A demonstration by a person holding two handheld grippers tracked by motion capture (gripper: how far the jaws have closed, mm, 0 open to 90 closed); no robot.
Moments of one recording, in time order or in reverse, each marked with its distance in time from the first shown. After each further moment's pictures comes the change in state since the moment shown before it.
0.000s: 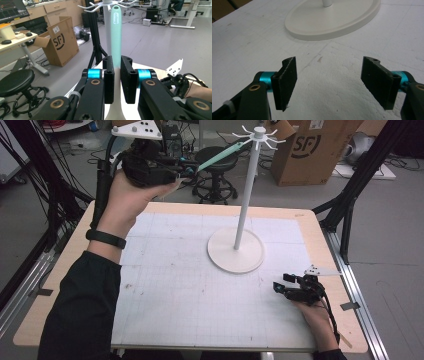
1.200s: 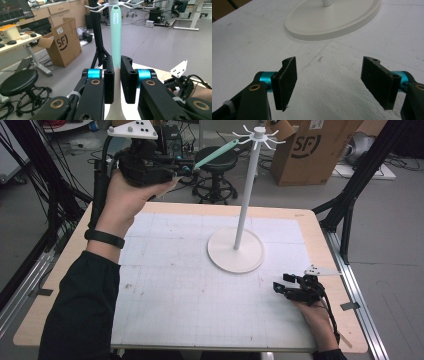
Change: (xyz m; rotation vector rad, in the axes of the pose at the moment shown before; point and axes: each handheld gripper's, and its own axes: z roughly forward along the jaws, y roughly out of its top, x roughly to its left) left arm 0.005 -0.004 -0.003 -0.004 0.023 -0.002; right arm 0.000 0.000 0.000 0.005 0.002 0.003
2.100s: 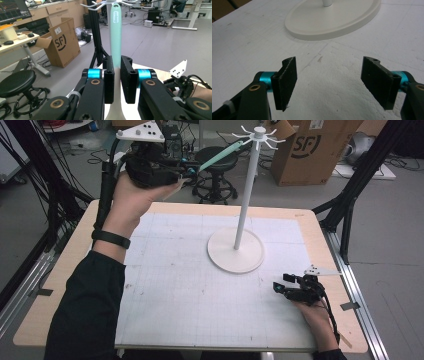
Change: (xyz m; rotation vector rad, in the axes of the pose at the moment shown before) left arm -0.003 -0.003 0.012 0.000 -0.013 0.001; right arm 0.000 0.000 0.000 -0.002 0.000 -0.001
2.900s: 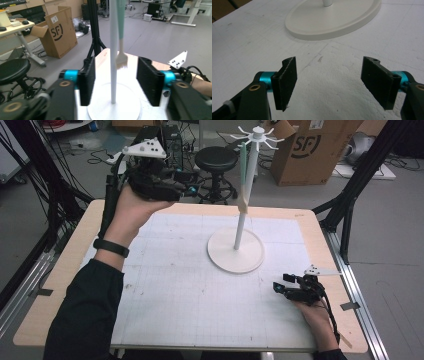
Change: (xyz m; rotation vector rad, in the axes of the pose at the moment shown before) left arm 0.002 -0.037 0.000 0.068 0.002 -0.054; right arm 0.000 0.000 0.000 0.000 0.002 -0.001
